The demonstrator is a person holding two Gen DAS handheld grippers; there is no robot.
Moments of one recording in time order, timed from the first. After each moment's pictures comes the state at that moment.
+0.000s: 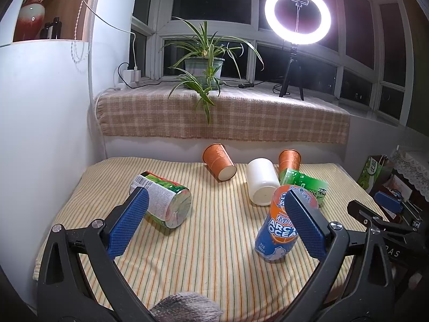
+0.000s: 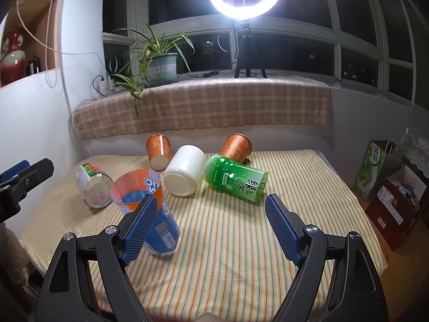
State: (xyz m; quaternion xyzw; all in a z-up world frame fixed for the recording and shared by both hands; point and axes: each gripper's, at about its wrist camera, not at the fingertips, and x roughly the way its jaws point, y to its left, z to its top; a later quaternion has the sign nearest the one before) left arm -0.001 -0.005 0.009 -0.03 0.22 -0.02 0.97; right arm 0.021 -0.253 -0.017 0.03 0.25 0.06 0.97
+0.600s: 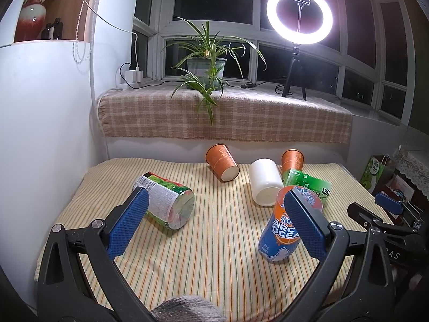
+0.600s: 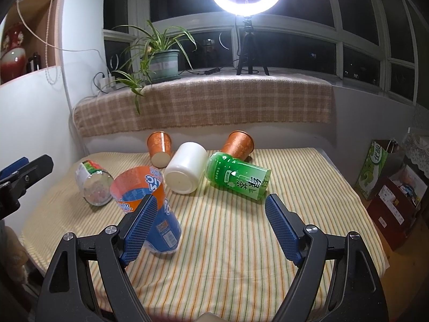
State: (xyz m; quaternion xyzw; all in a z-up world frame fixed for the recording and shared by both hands) left arm 0.003 0.003 0.007 -0.03 0.22 -0.02 0.97; right arm 0.023 -0.250 -0.020 0.03 0.26 0.06 0.96
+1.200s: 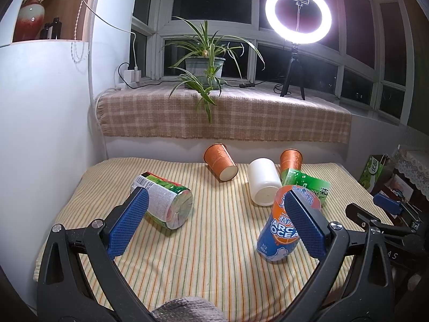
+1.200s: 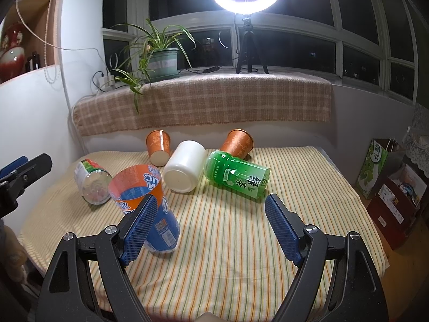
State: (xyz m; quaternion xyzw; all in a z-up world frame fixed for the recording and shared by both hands) left arm 0.004 0.007 0.007 -0.03 0.22 -0.02 0.97; right arm 0.024 -0.250 -0.021 0.03 0.26 0.06 0.96
